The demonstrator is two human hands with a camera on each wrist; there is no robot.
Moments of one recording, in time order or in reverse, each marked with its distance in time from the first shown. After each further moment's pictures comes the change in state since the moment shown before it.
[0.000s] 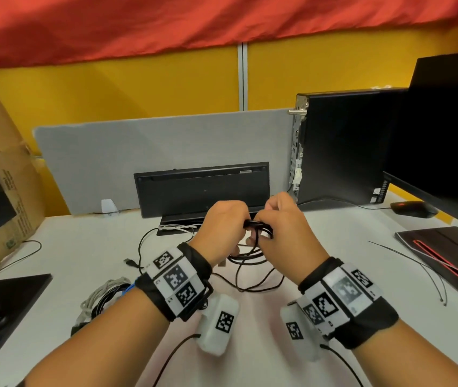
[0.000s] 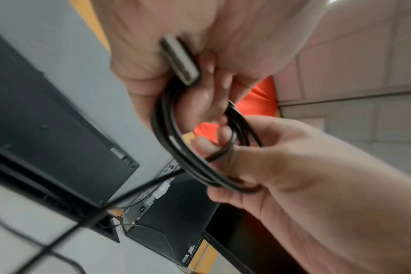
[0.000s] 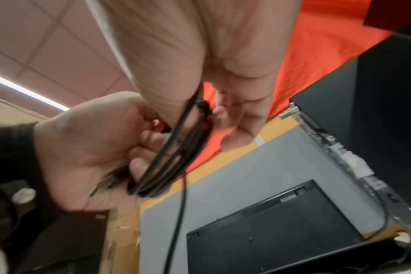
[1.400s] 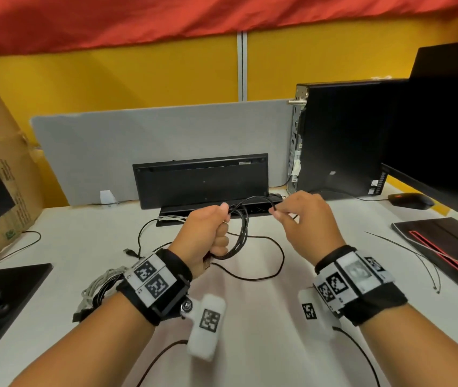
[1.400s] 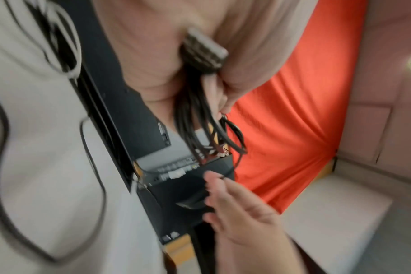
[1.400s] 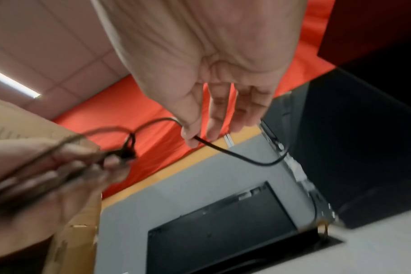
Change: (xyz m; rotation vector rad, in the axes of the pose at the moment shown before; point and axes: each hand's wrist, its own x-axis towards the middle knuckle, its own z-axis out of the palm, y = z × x) left_hand -0.012 -0.043 -0.015 -0.530 -0.041 -0.158; right_hand -0.004 0.040 -0.009 0.001 0.094 0.169
